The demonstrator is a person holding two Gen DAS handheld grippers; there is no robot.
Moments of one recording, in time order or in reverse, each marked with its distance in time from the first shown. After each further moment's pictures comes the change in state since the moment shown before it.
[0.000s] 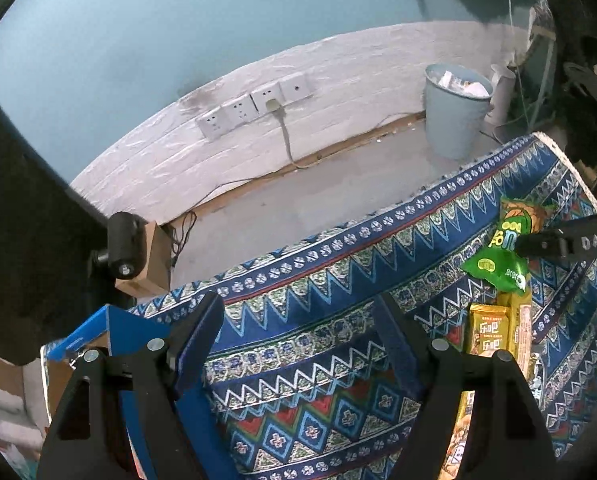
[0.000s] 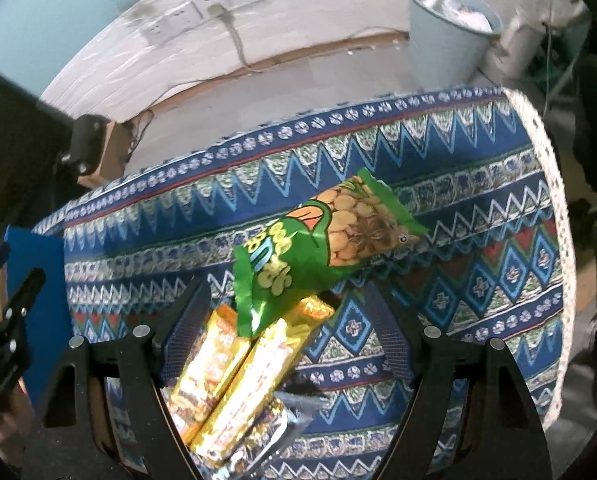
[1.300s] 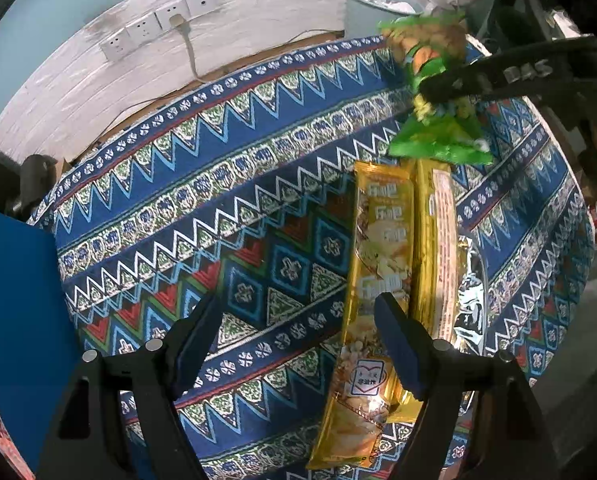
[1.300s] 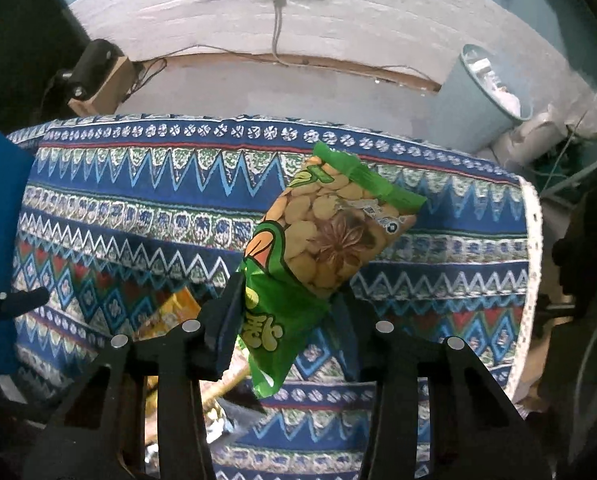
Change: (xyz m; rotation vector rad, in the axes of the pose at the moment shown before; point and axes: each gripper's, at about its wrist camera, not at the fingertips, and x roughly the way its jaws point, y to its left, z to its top) left arm 0.018 -0.081 -0.079 0.046 0.263 -0.281; right arm -0.008 0.025 -0.016 -0.372 -0.021 -0.165
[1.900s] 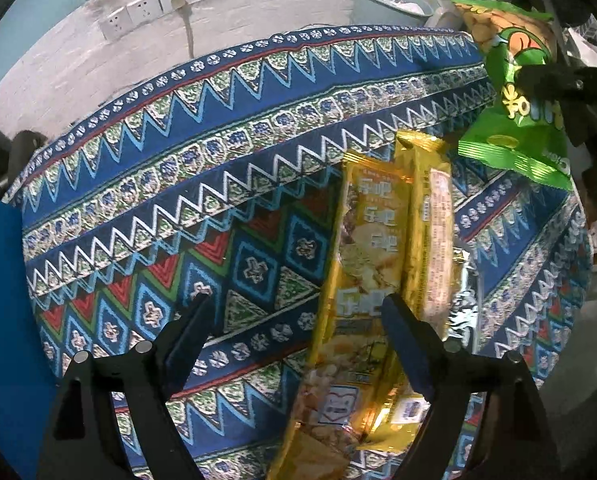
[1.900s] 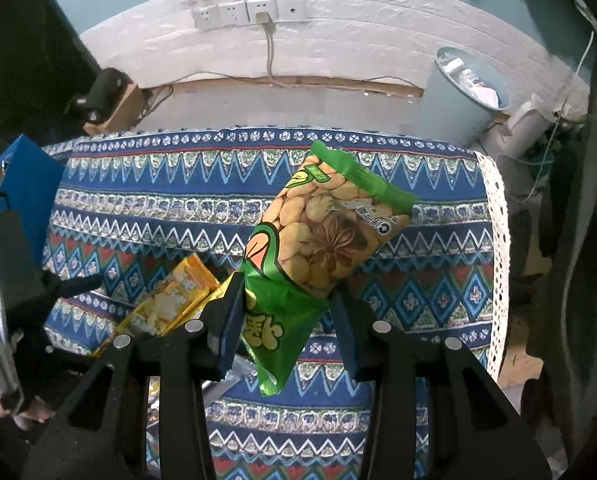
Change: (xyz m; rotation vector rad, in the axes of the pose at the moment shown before) left arm 0.031 -0.019 0.008 -0.078 0.020 -0.063; right arm -0.046 -0.027 -0.030 0.055 -0.080 0.053
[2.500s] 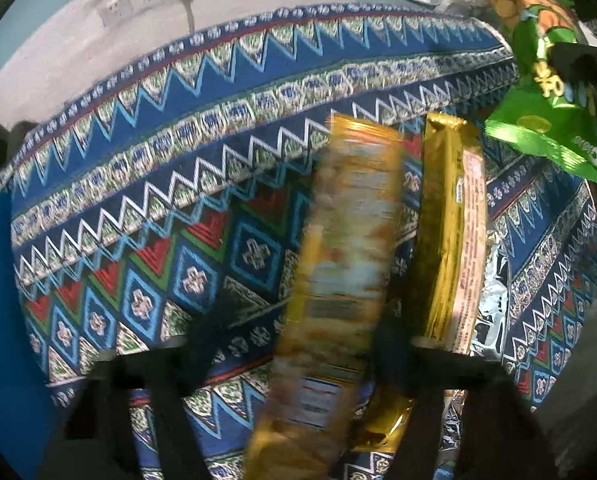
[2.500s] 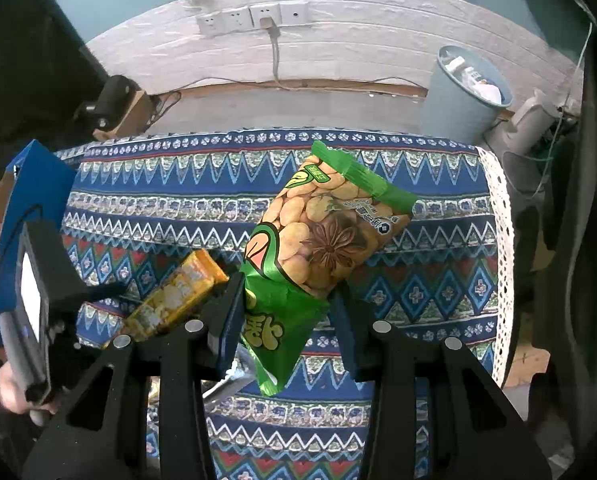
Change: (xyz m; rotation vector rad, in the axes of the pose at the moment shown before) left arm 0.021 0.004 -0.009 0.005 0.020 0.026; right arm -0.005 0.000 -0.005 0.010 -0.014 0.039
